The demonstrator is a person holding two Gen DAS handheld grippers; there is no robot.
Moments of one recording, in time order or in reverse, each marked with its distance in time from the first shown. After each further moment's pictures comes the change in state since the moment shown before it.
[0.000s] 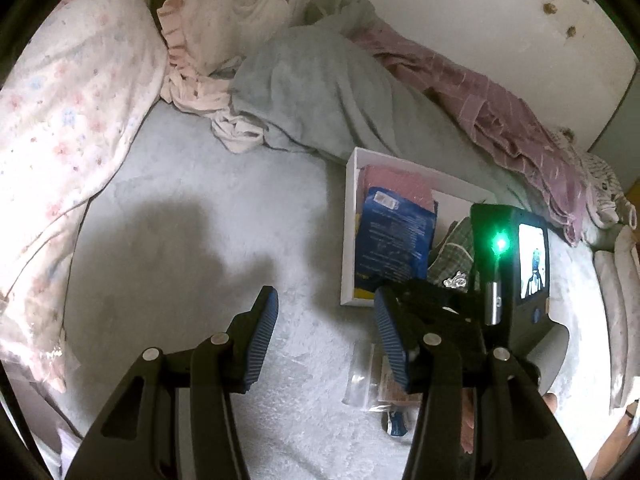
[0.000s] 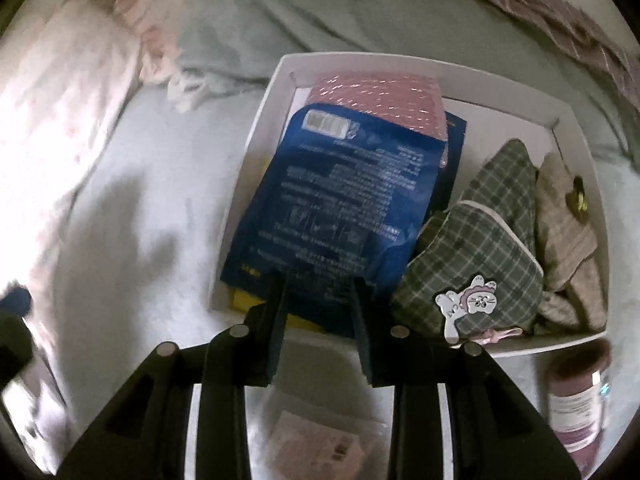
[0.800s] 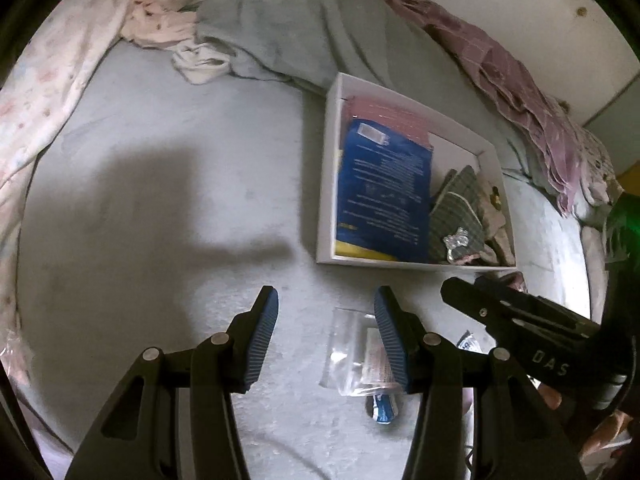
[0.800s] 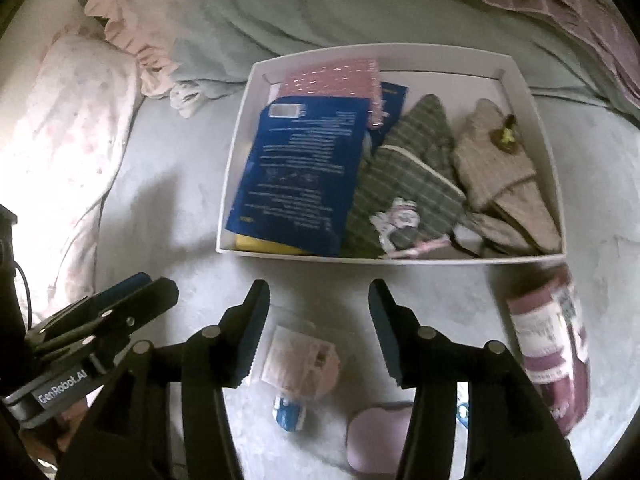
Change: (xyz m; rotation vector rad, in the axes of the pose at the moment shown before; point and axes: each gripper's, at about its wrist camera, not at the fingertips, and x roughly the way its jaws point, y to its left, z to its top) left arm 0.059 -0.008 -0.009 -0.006 0.223 -0.095; right arm -0.059 -0.052 -0.021 0.166 0.067 0.077
